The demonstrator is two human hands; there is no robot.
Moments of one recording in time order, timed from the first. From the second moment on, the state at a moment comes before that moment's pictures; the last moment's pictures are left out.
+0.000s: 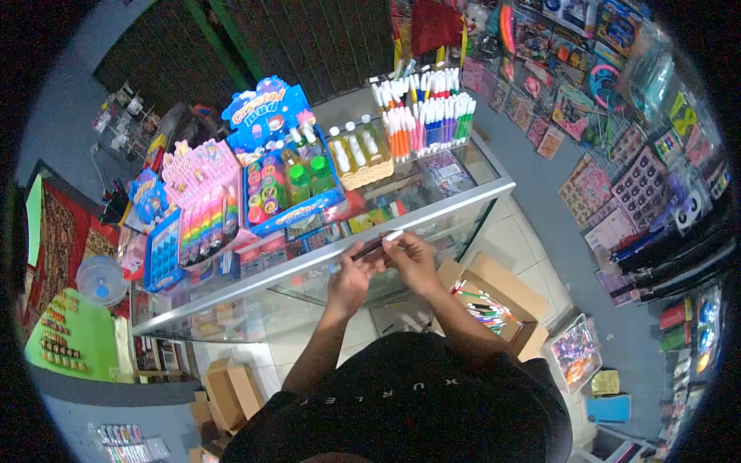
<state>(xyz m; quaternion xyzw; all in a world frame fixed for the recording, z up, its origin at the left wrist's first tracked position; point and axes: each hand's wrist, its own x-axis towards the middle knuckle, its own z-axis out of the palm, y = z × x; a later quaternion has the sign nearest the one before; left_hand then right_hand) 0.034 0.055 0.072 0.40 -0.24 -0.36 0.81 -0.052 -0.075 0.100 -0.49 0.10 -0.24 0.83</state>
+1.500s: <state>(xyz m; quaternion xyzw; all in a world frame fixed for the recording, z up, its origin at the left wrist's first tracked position) 0.021 0.174 0.028 0.46 -0.10 -0.40 0.79 0.183 -0.381 0.262 -0.81 0.14 -0.51 0.24</state>
